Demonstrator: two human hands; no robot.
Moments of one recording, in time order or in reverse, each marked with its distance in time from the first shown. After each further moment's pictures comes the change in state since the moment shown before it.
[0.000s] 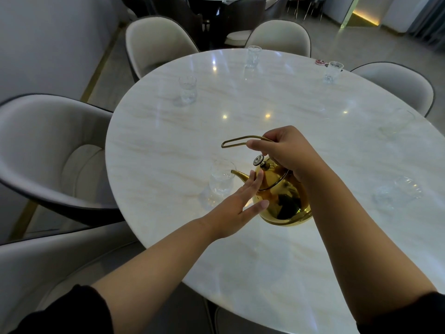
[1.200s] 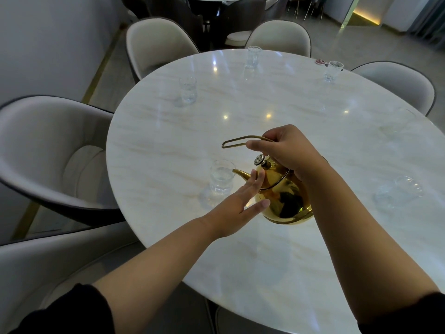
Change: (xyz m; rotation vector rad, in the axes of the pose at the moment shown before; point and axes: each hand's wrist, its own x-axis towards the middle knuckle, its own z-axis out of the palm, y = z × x) left_hand 0.002 0.001 0.002 0.012 0.003 0.015; right_hand -0.003 -0.001 -0.004 -0.003 -0.014 -0.040
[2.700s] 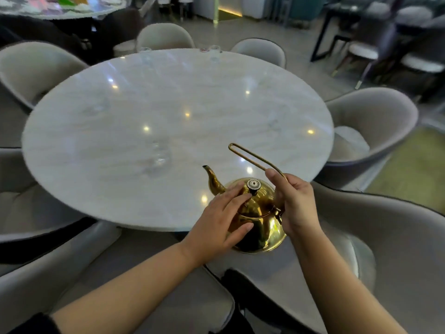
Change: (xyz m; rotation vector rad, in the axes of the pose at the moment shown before) left_hand -0.181 0.032 0.102 0.309 -0.097 0.543; right_hand -0.339 -0.003 0.071 0.895 0.842 0.160
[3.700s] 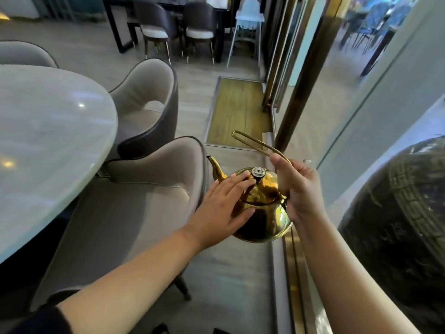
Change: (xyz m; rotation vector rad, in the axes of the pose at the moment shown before) left_hand 0.020 0.375 0.274 -0.162 -0.429 0.608; right_hand -0.276 -0.135 -0.400 -0.061 0.728 -0.265
